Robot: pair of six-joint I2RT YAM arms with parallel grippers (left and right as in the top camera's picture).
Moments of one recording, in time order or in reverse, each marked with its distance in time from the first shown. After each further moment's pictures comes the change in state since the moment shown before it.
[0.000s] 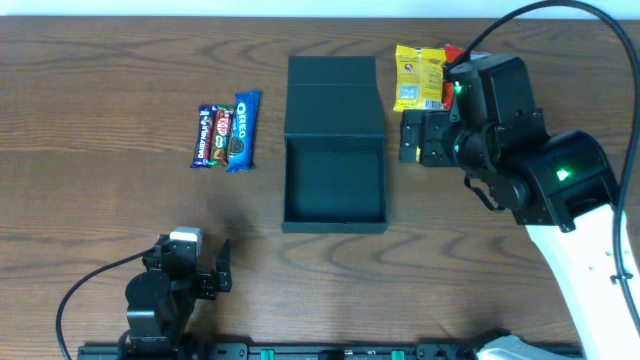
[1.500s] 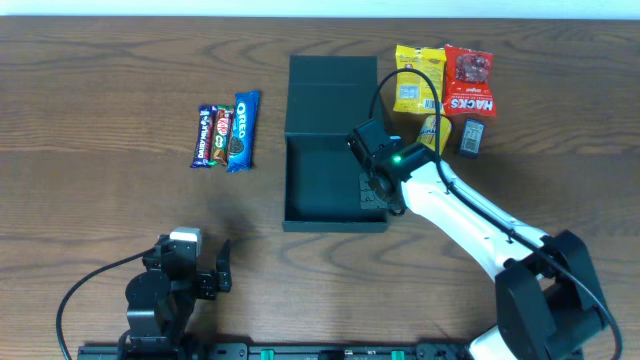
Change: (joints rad) left arm 0.000 0.000 0.000 -0.009 -0.011 0.005; right arm 0.137 0.342 -0.529 0.367 0.033 0.158
